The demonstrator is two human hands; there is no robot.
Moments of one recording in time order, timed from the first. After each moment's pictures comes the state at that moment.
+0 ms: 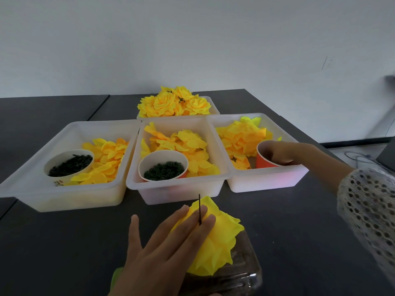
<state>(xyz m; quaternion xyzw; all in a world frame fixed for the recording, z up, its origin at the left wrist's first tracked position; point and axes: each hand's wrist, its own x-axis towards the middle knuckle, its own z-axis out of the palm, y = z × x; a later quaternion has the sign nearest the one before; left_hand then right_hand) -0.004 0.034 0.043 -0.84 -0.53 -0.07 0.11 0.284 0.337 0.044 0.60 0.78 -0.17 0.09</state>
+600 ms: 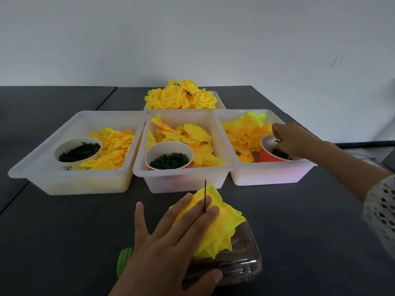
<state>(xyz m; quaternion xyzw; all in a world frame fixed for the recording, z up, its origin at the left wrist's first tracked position) -0.001 0.024 0.027 -0.82 -0.56 -0.08 0.10 0.294 0.332 0.053 0.58 0.81 0.05 -0.06</state>
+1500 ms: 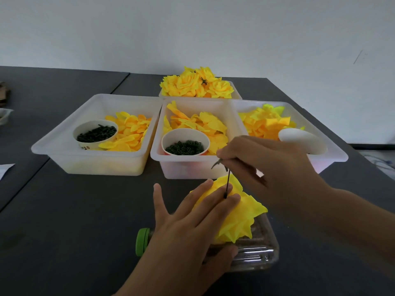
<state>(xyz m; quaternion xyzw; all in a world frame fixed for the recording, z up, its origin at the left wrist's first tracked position) -0.001 0.025 0.011 -0.80 -0.55 -0.22 0.10 0.158 0.112 0.106 0.22 0.92 0.03 -0.33</state>
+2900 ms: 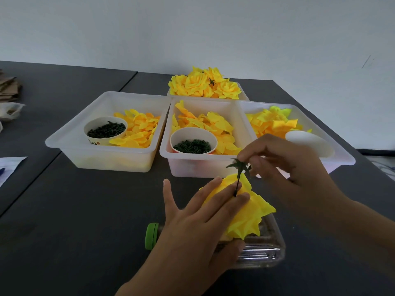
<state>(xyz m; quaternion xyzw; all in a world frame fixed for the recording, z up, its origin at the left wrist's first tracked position) -0.002 0.023 0.011 -0.80 -0.55 -0.22 0.07 0.169 0.114 0.090 0.25 0.86 -0.21 -0.38</state>
